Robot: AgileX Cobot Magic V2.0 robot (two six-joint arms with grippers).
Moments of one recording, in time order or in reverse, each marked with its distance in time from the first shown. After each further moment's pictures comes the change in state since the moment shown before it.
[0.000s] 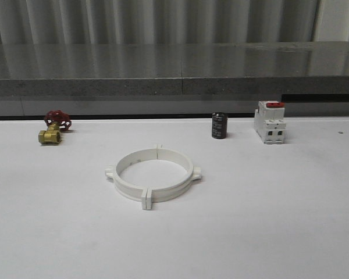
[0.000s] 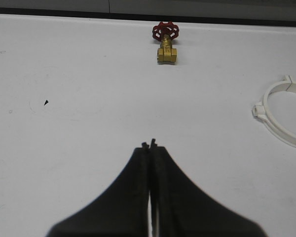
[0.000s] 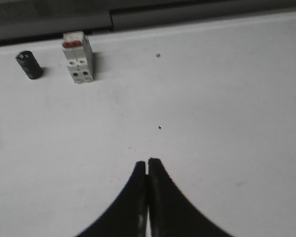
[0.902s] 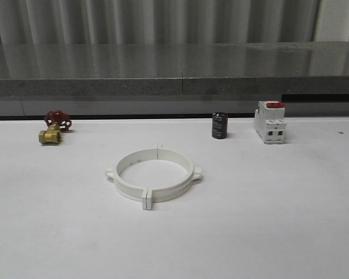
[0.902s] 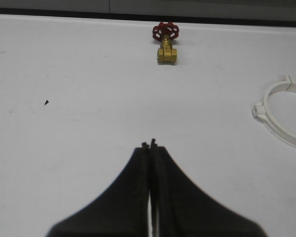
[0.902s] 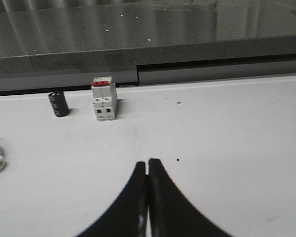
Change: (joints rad) left arm 0.000 0.000 0.000 0.000 0.000 0.000; right arm -0.188 -0.476 0.433 0.397 -0.338 -0.454
